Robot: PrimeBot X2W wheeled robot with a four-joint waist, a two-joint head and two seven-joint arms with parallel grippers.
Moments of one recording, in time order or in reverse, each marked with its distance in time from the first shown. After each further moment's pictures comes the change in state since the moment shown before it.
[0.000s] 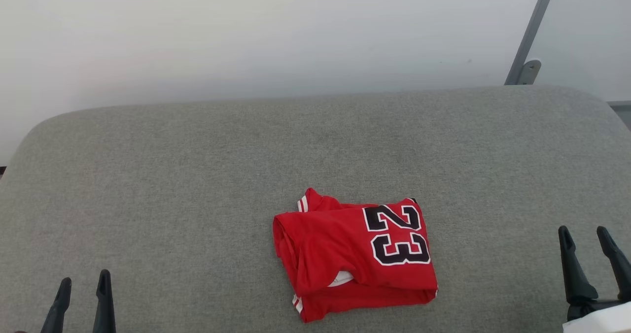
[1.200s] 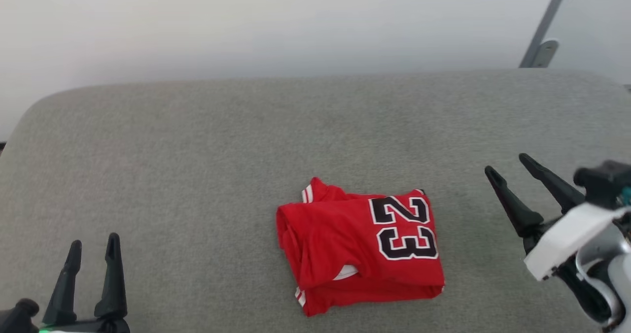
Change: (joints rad) left arm -0.107 -0.018 -0.030 -0.016 -0.046 0.000 0.000; right arm -0.358 -0.209 0.380 -0.036 0.179 0.000 0.321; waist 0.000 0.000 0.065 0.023
